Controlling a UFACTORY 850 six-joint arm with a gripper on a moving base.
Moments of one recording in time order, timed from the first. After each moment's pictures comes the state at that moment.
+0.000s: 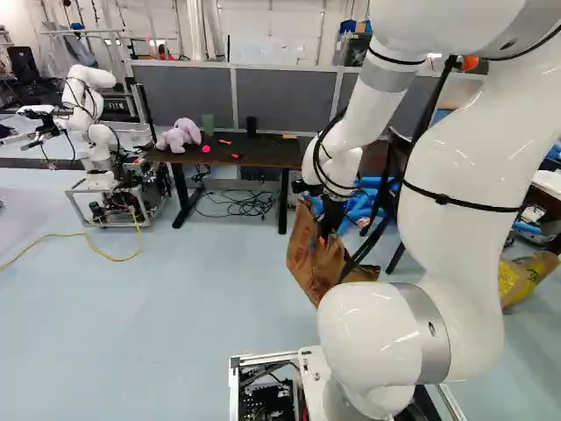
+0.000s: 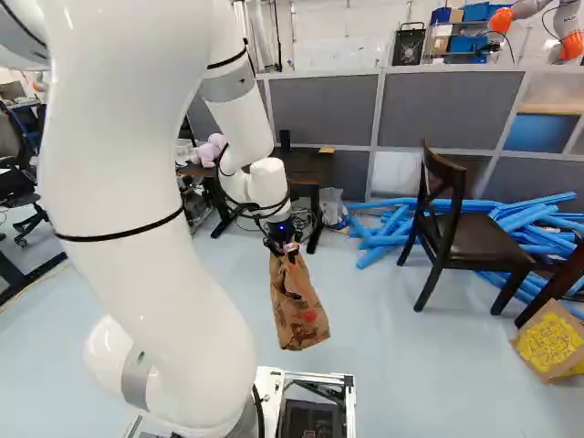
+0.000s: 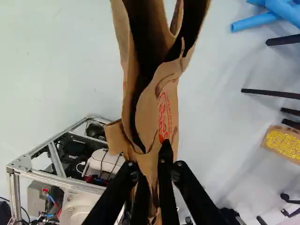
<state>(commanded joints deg) -7.5 -9.9 -34.7 -6.4 -19.5 -22.9</state>
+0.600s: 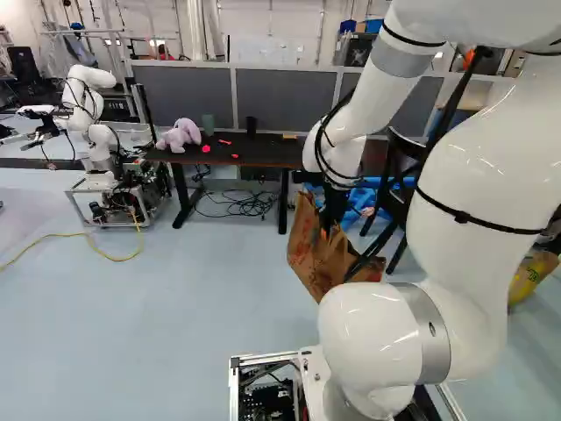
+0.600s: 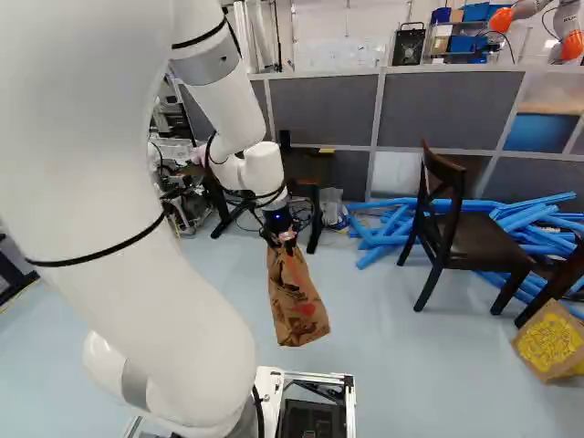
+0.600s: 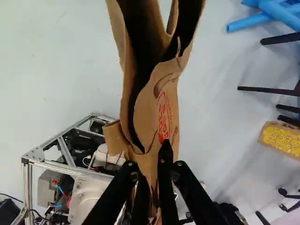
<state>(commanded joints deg) -7.0 -3.5 -34.8 -4.6 -26.1 -22.9</state>
